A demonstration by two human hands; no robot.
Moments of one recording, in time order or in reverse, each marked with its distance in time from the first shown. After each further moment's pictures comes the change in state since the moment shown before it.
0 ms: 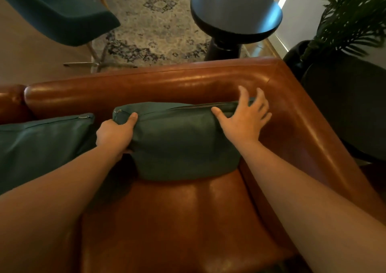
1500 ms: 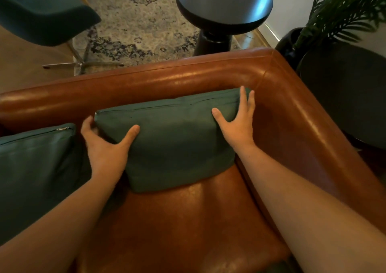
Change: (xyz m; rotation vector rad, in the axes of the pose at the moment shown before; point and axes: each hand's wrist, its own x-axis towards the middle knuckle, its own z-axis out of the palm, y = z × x) left_hand -0.014 -0.030 0.014 -0.162 0.014 0.357; right_hand 0.010 0.028 0.043 0.533 -0.109 0.082
